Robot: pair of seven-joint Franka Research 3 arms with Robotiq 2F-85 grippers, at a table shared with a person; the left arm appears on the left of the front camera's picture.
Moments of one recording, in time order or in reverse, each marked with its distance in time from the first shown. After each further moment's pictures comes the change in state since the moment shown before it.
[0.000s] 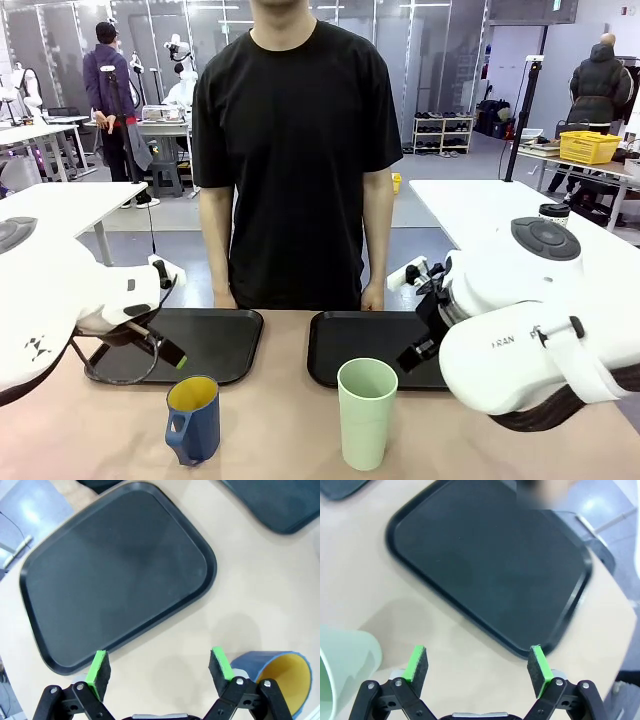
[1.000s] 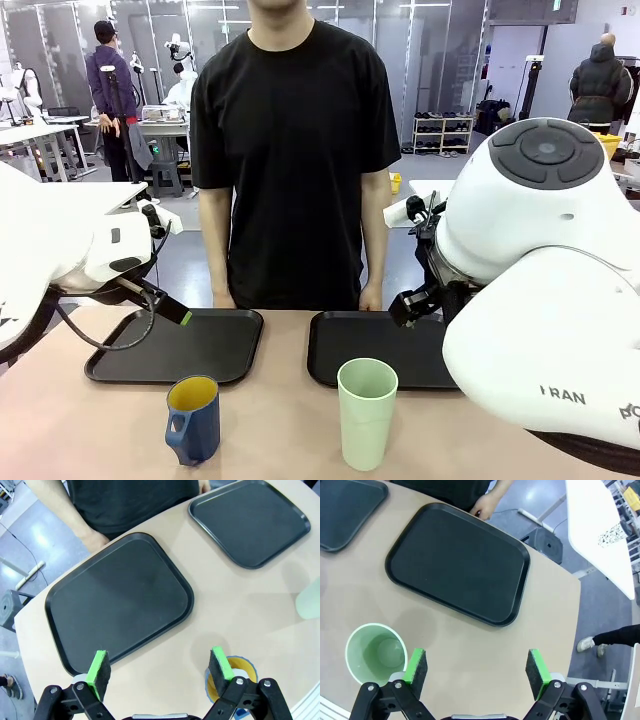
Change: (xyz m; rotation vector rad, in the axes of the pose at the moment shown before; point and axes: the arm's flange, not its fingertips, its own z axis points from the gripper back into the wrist) left arm 0.031 -0.027 0.085 0.027 -0.134 -0.019; right arm 0.026 0.064 0.133 -0.224 -0.044 -0.163
